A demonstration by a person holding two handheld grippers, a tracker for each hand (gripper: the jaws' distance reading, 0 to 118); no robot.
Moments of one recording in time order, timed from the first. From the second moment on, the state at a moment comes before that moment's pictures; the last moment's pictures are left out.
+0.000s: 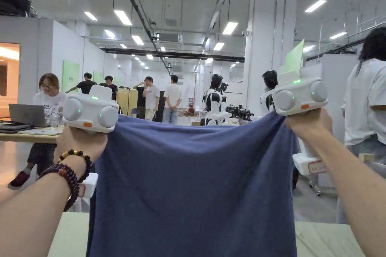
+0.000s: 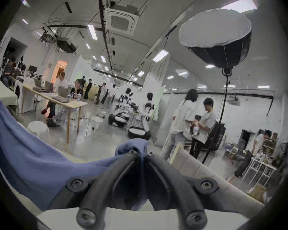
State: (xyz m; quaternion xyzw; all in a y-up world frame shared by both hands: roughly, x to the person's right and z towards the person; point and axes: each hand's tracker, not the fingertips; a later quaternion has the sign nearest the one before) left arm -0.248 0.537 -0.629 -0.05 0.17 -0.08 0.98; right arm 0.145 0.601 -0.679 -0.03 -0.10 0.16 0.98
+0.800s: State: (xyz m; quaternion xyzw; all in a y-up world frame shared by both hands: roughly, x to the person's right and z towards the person) left arm -0.234 0.391 -0.635 -0.15 0.13 -0.06 0.98; right arm 0.151 0.425 -0.697 -0.13 -0.06 0.16 0.98
